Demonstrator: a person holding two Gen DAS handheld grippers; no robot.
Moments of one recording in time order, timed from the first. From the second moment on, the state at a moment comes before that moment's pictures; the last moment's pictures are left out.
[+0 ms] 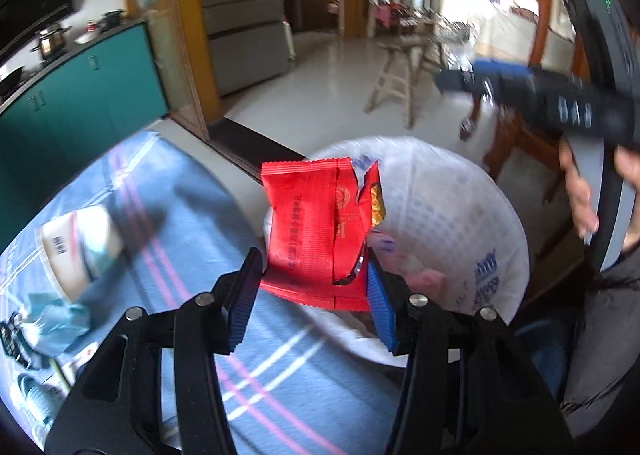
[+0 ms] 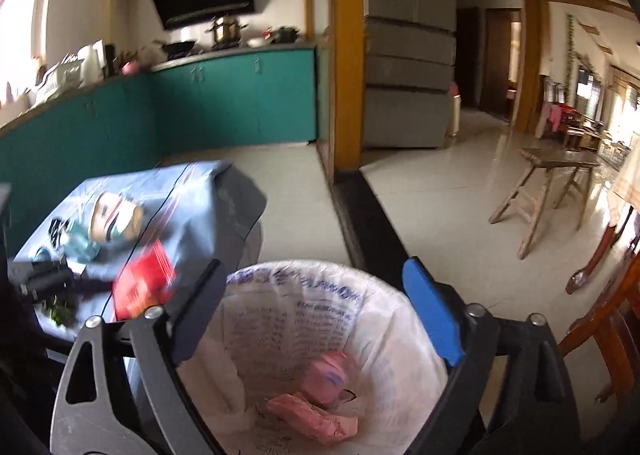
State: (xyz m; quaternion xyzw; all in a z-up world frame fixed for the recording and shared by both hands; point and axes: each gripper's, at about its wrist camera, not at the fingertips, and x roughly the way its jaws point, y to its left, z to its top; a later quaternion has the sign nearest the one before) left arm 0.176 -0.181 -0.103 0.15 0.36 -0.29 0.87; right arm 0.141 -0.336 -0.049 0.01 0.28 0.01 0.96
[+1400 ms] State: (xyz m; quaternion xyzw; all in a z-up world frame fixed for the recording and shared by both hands) left arm 0.253 0.142 -0.073 -0.07 0.40 0.11 0.91; right arm 0.321 -0.061 -0.101 0.06 0.43 0.21 0.87
